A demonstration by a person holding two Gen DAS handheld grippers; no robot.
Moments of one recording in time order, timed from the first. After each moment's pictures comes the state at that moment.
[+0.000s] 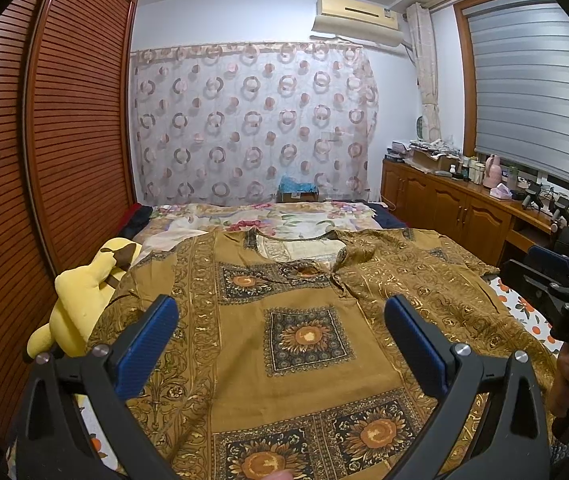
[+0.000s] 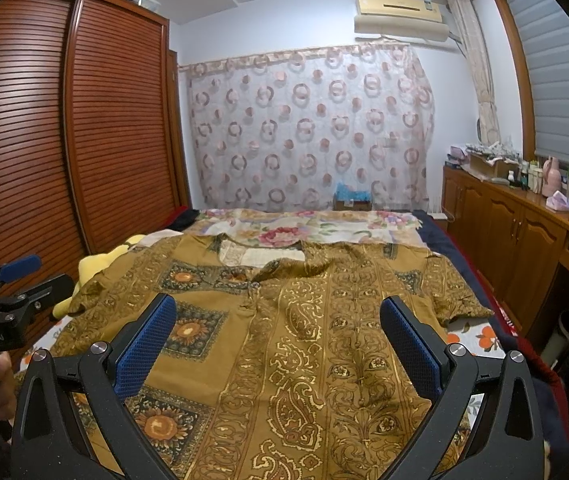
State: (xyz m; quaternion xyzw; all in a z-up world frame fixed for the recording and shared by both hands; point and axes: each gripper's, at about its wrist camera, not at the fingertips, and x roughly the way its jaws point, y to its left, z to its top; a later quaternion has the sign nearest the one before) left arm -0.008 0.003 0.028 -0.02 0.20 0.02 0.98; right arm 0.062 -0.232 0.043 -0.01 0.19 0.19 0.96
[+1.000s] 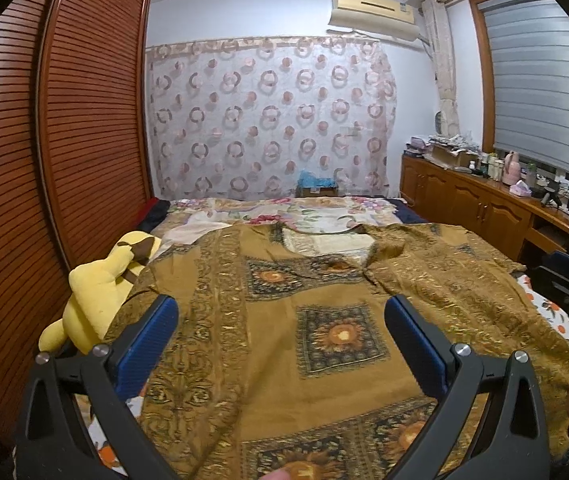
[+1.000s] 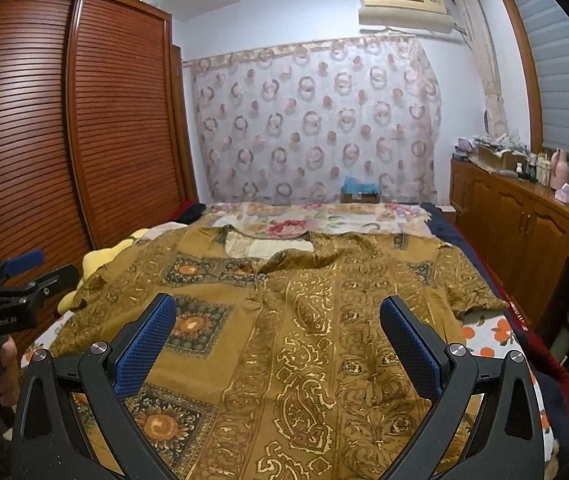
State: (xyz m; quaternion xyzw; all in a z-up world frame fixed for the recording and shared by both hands) left arm 0.008 0.024 0.011 -0.02 0.21 0.05 0.98; right arm 0.074 -0.217 0.034 -0.01 0.20 0.20 0.96
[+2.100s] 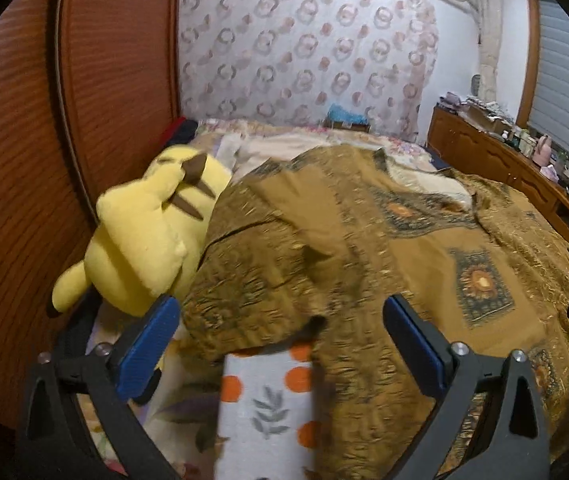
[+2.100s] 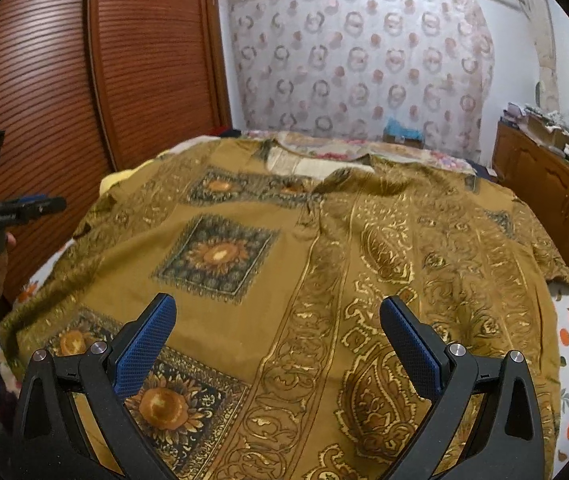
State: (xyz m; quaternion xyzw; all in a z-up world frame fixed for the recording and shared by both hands) left arm 0.047 0.195 -0.055 -0.07 0.34 0.06 0.93; right arm 0.116 -0.160 -0.040 -0.06 0.31 0.27 0.91
